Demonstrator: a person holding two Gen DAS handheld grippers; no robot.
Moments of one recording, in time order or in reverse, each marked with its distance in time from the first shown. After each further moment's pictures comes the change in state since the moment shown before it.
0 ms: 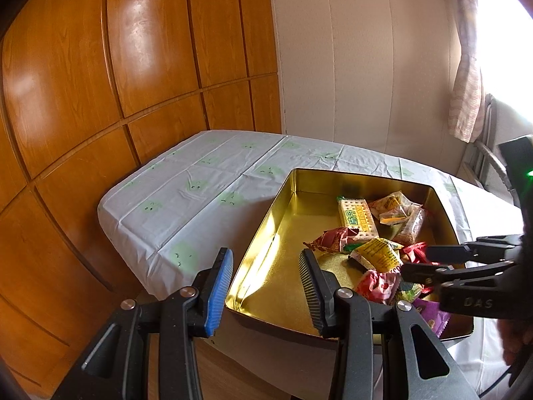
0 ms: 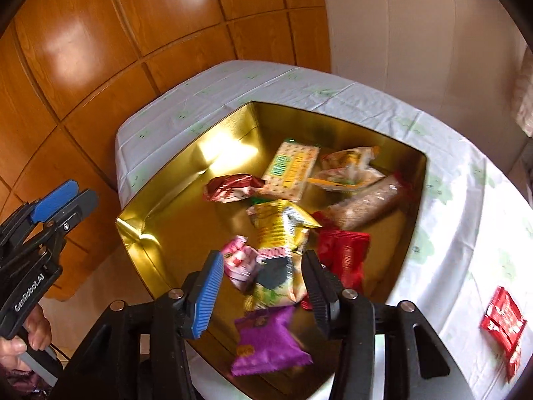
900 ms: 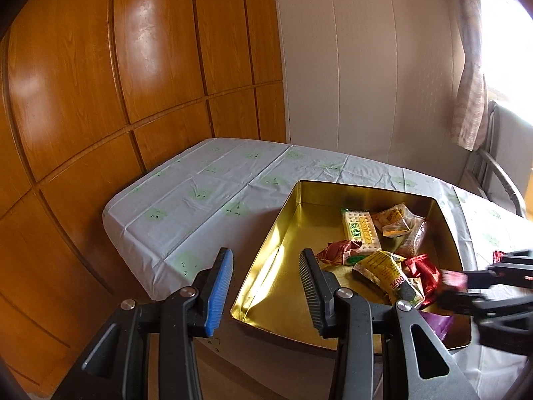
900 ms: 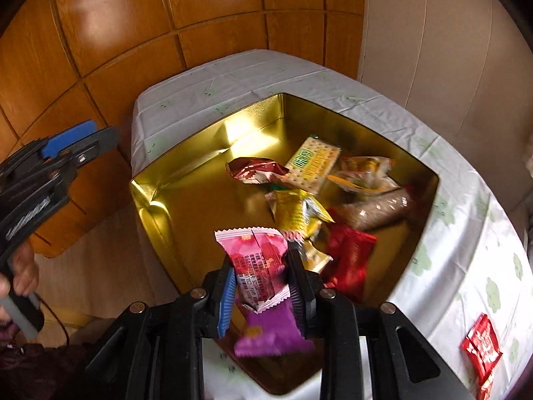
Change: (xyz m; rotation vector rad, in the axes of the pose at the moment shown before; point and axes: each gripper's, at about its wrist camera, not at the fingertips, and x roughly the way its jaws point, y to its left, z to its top) left arm -0.004 0.005 0.008 -0.017 -0.030 0.019; right arm 0.018 0.027 0.001 -0.169 0.072 0.011
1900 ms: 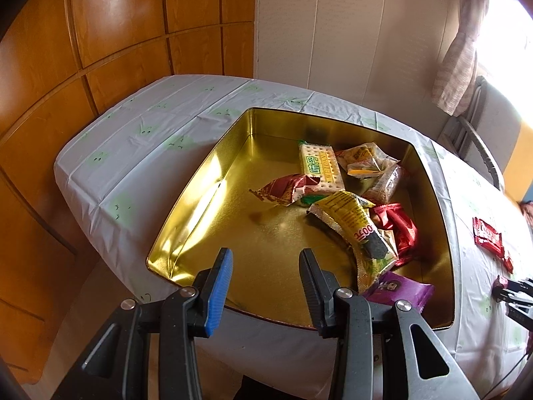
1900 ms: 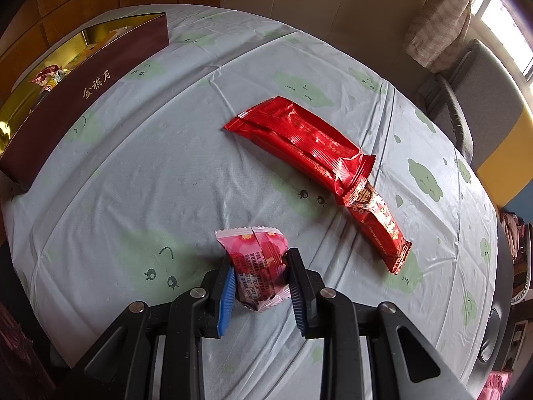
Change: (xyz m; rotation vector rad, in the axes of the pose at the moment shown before) left arm 0.046 -0.037 -0.025 -0.006 0.270 -0.153; right arm -0.079 -0.177 -0.198 0.266 0.199 -0.414
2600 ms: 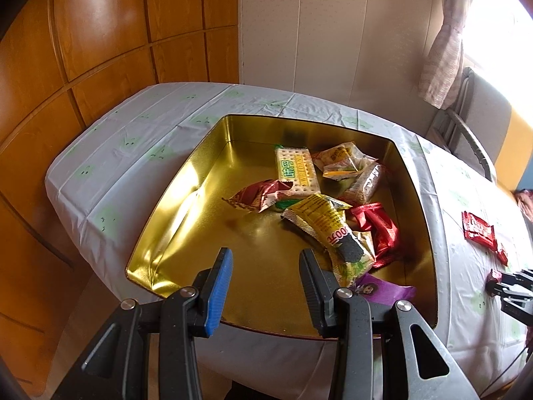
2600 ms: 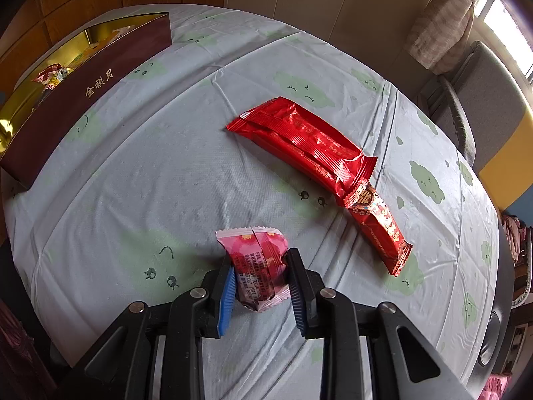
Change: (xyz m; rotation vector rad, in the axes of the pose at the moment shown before) left arm -0.003 -0.023 0.004 0.048 -0.016 -0.028; right arm 0.000 -0.001 -0.002 -0.016 -0.009 0.010
